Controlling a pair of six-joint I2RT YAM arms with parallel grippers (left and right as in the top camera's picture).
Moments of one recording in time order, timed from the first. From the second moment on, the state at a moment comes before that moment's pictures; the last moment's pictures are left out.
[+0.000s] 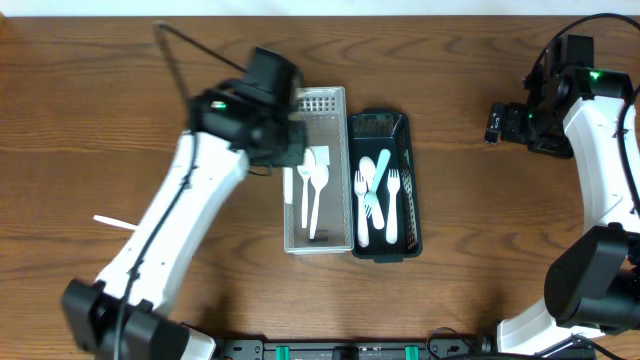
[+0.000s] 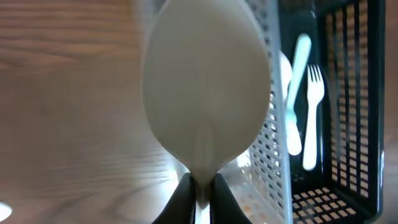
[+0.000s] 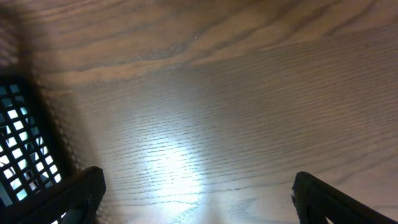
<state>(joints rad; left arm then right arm) -0.44 1.64 1.57 -1.16 0.07 -0.33 -0.14 1.78 1.56 -1.15 0.00 0.12</state>
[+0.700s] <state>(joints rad) -0.52 1.92 1.56 -1.10 0.07 -0.35 -0.14 1.78 1.56 -1.15 0.00 0.12</state>
